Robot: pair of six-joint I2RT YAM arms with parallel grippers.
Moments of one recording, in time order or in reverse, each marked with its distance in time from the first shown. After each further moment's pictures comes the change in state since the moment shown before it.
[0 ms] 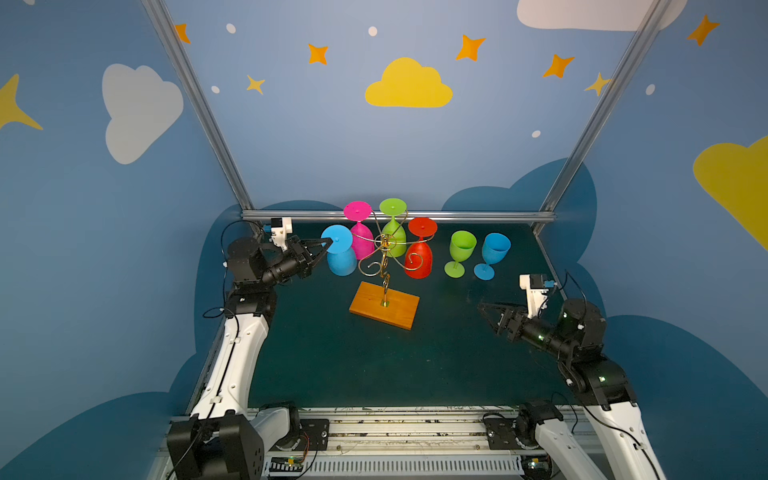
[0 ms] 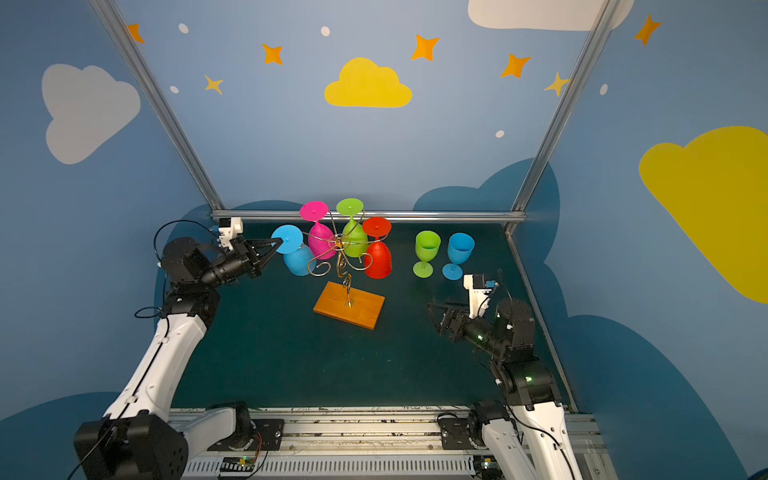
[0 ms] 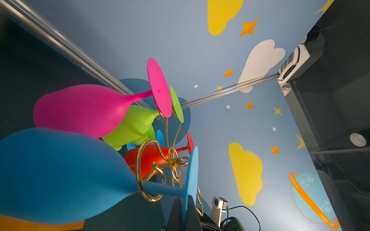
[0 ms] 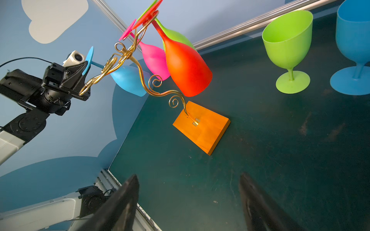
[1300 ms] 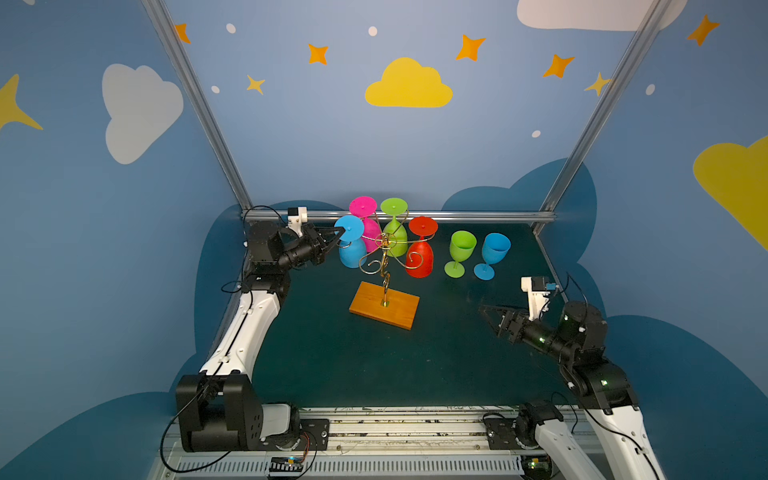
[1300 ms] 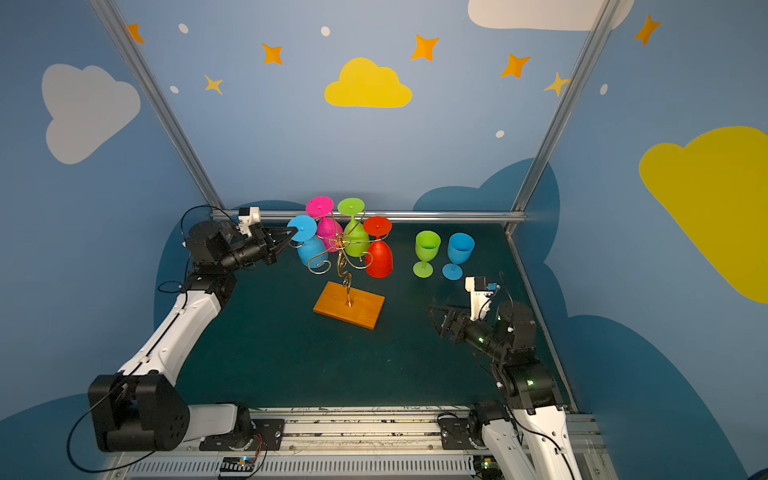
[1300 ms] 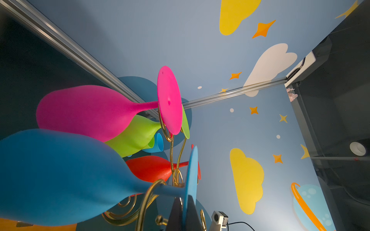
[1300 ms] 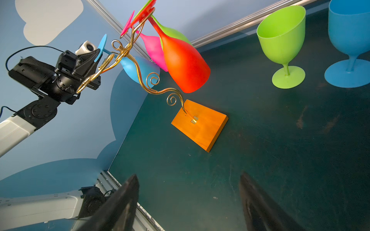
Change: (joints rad) left arm -0.102 0.187 0.113 0.051 -0.073 -0.032; right arm 0.000 -0.017 0.000 -0.030 0.018 0.015
